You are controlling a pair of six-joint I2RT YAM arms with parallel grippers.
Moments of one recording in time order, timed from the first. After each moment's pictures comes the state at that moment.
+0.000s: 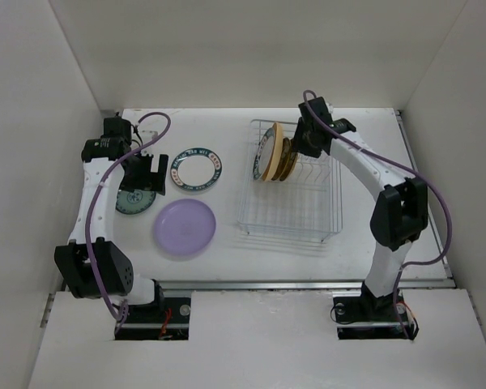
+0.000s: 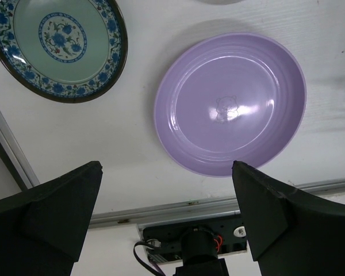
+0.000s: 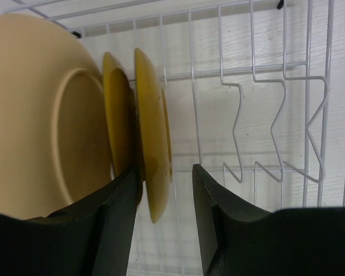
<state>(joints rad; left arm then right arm) 0.08 1.43 1.43 -1.18 0.14 0.19 0.39 1.87 1.70 -0.70 0.22 0.60</state>
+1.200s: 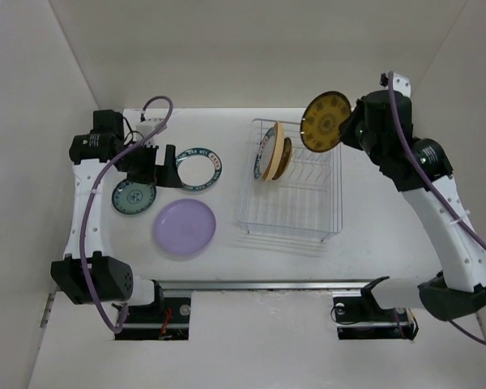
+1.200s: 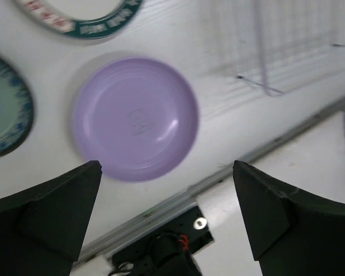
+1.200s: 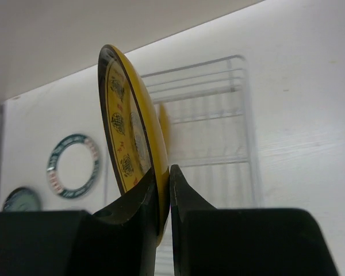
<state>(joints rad) 0.08 1.38 1.56 -1.29 0.44 0.25 0.46 1.37 1.84 -0.96 0.49 0.58</state>
